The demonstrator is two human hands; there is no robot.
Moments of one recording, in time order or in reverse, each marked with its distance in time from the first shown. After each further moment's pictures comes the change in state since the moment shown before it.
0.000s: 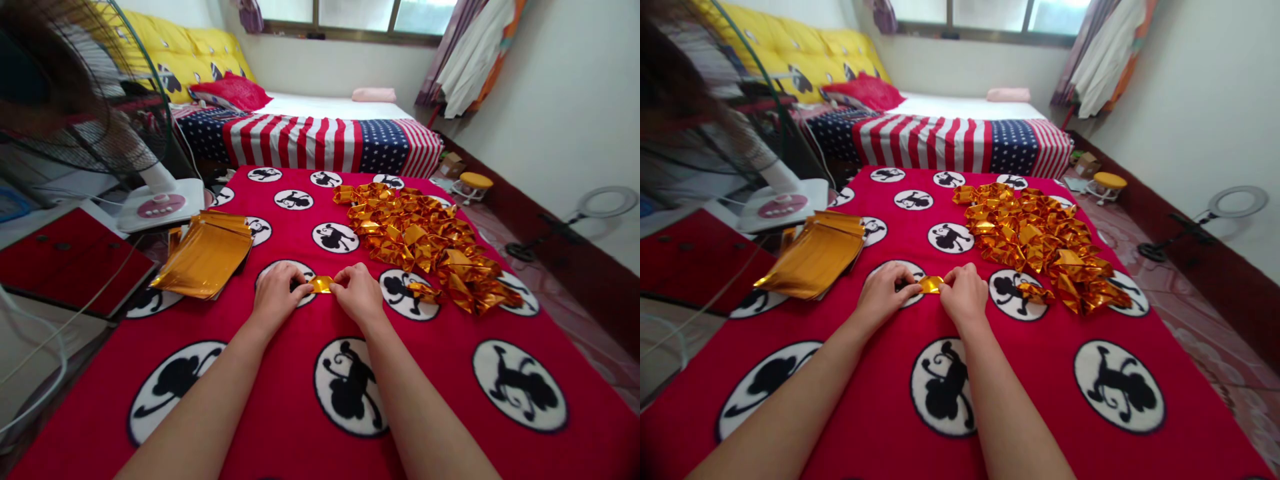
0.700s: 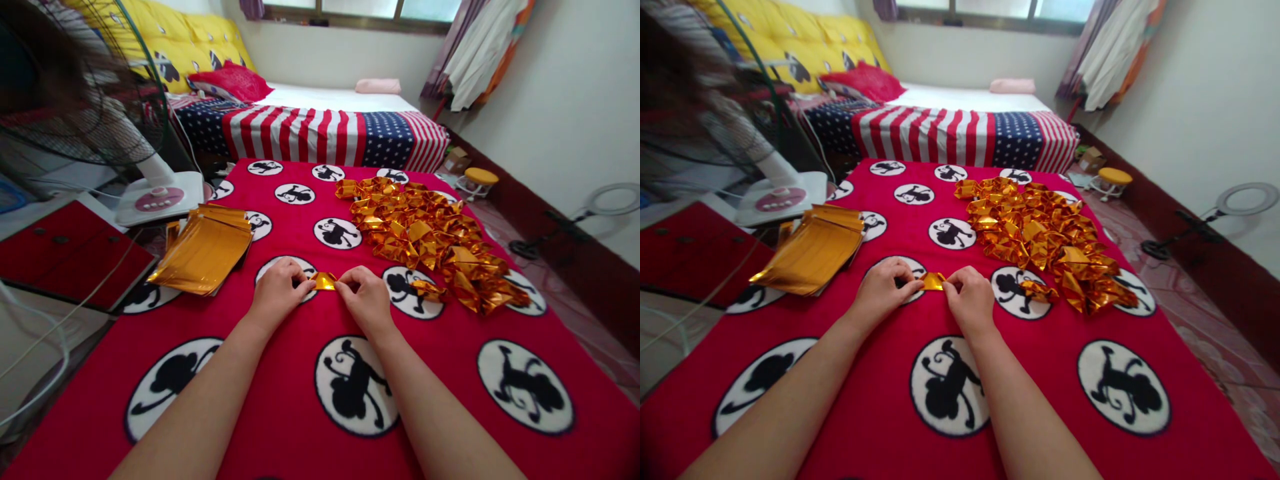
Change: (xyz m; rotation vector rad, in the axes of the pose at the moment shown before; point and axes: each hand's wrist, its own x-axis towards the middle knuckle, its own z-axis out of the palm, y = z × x) left_hand 0.003 0.003 -0.001 -0.073 0.001 0.027; right_hand -0.013 0.016 0.001 0.226 0.080 -0.177
